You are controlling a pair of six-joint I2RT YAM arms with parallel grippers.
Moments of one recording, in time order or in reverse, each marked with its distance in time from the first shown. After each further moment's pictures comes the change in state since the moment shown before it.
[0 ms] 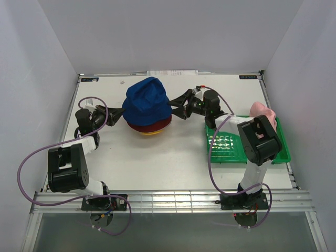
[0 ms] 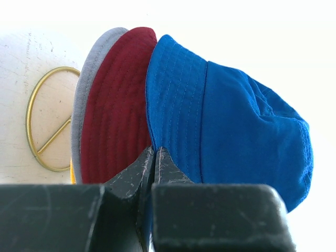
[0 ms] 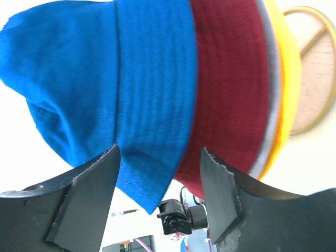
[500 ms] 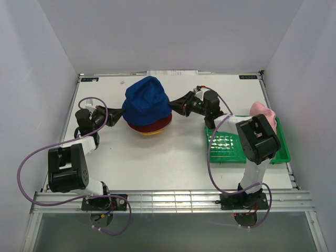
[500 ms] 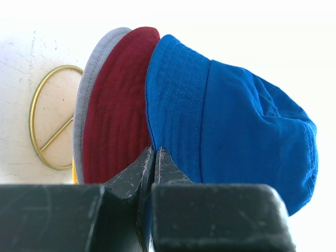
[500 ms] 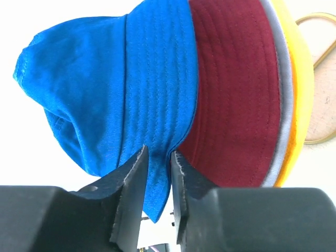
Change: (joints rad) left arm 0.002 0.000 0.000 -0.016 0.000 0.002; right arm 0.006 0.021 0.000 0.095 0.027 0.106
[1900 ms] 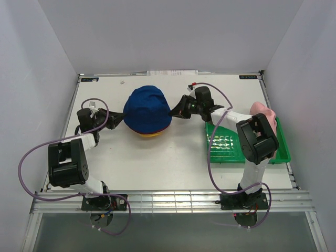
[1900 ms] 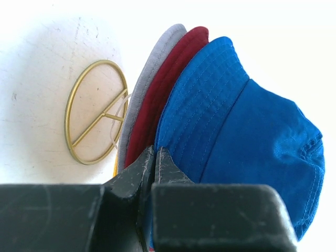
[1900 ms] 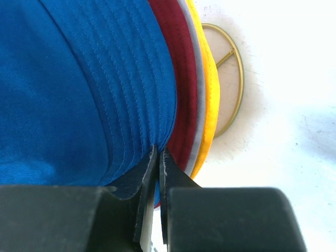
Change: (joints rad) left arm 0.010 0.064 0.032 -0.152 0.002 0.095; right arm 0.031 0.014 0.164 -0.558 0.075 -0.625
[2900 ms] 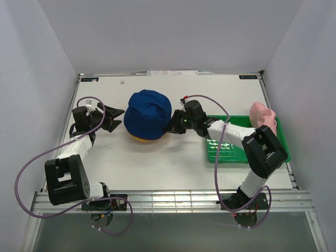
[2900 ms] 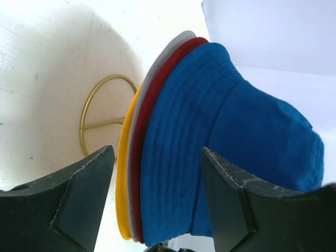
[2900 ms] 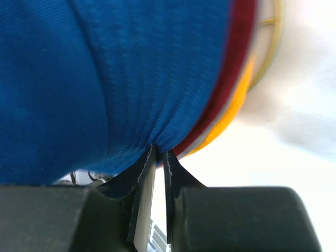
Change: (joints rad) left arm 0.014 -0.192 0.058 -0.336 -0.039 0.171; right arm 0.193 -0.185 -0.161 -0.095 0.195 0.014
